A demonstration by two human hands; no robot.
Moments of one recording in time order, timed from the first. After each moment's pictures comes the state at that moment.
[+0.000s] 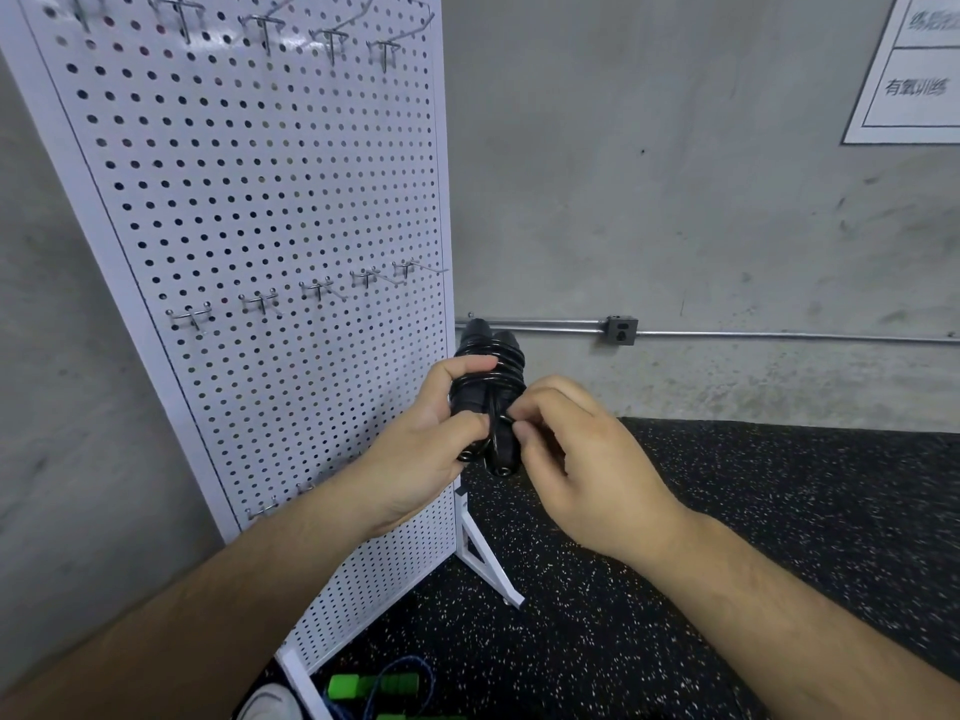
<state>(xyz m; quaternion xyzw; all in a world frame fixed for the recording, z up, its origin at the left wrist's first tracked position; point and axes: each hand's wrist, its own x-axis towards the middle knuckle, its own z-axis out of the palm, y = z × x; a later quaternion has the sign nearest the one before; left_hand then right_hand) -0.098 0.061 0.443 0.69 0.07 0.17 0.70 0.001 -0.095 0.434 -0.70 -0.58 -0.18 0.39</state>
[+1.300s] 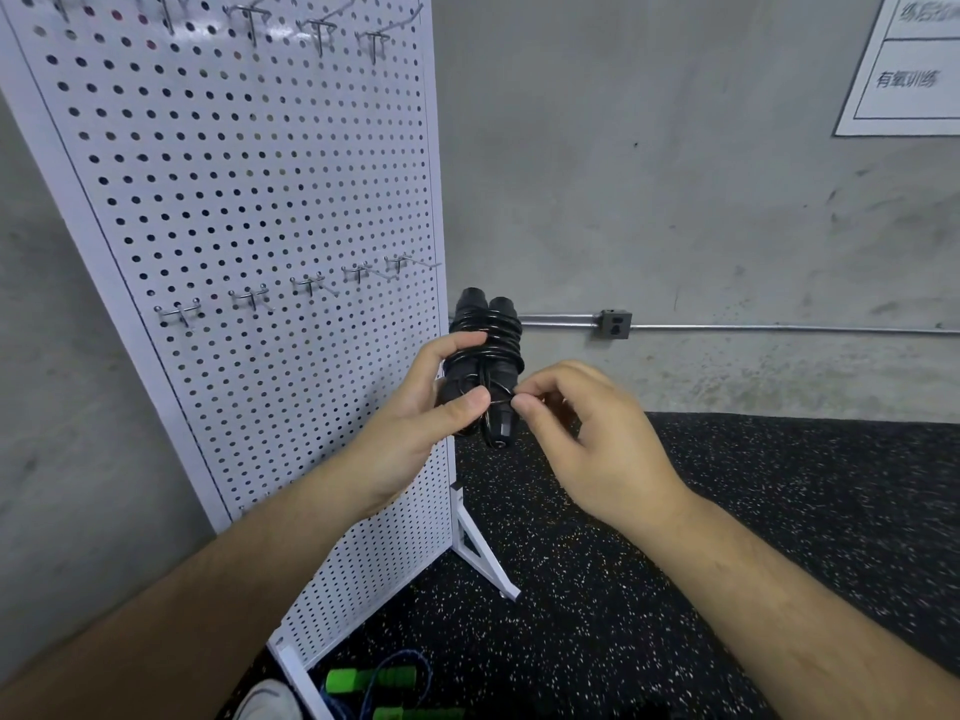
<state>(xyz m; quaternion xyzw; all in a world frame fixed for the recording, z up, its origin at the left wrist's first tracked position) -0.094 0.073 0.442 0.74 -0.01 0.20 0.65 0.011 -0.097 0.440 -0.72 -0.50 -0.16 0.45</state>
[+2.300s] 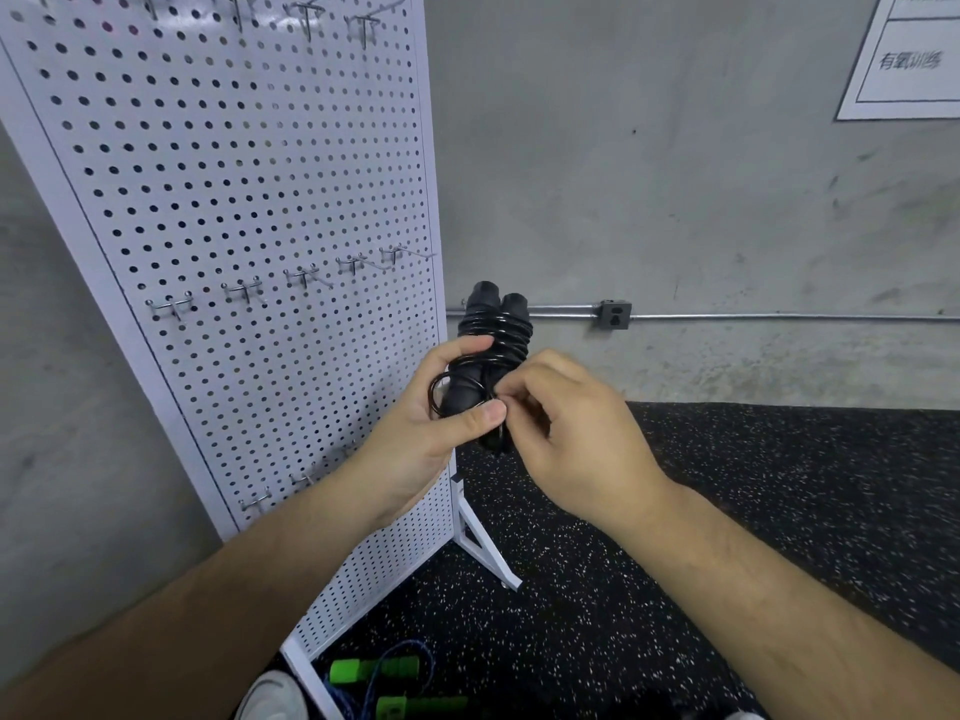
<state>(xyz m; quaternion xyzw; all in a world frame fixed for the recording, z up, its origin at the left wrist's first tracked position) -0.087 0.063 0.426 0.65 -0.02 0.21 0.73 0.005 -0.086 0.436 -0.70 -0.54 -0.24 0.41</state>
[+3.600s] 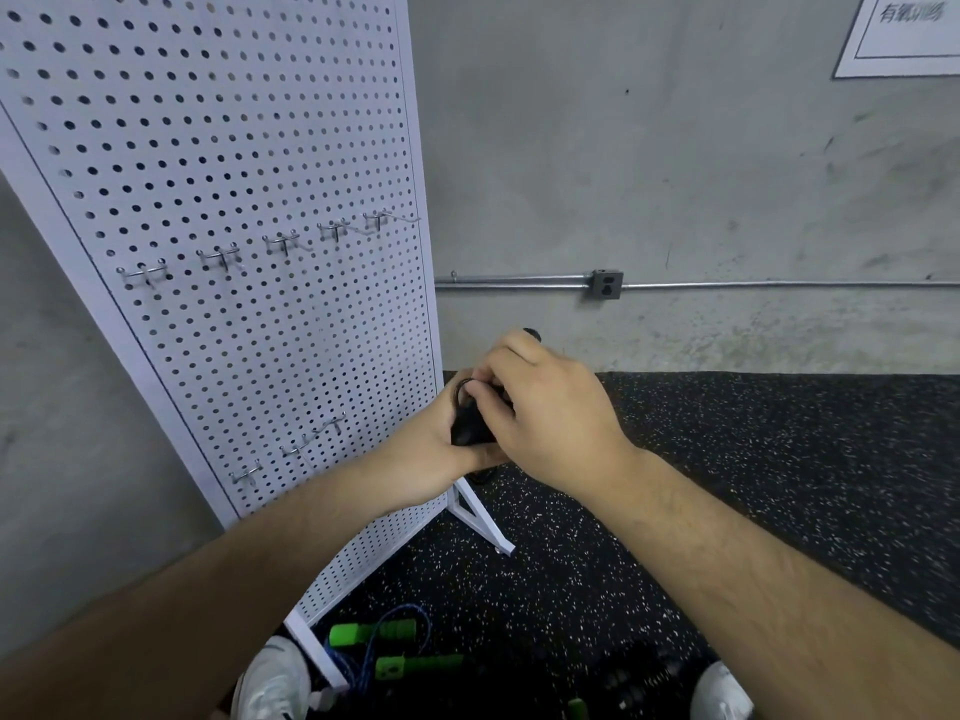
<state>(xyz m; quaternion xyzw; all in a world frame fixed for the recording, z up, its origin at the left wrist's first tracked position) -0.080 0.062 0.392 0.84 0.07 0.10 0.53 0.009 -0.069 0.416 -0.76 -0.52 -0.28 0.28</state>
